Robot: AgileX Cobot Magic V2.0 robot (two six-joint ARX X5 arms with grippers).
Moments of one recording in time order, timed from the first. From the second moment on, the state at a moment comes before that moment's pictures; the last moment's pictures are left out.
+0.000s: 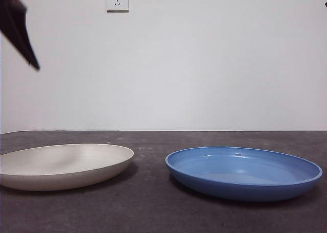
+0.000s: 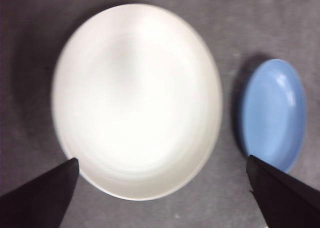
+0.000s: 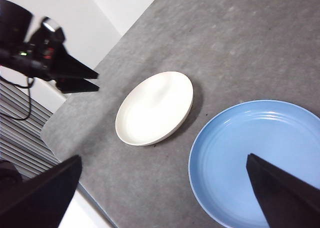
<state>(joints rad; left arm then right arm) 0.04 1.30 0.98 -0.84 0.59 -0.16 0.20 0.52 0.70 -0.62 -0.68 0.30</state>
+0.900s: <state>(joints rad) 0.08 1.63 0.99 -0.64 0.57 -0.12 0.20 0.52 0.70 -0.64 -0.67 0.30</state>
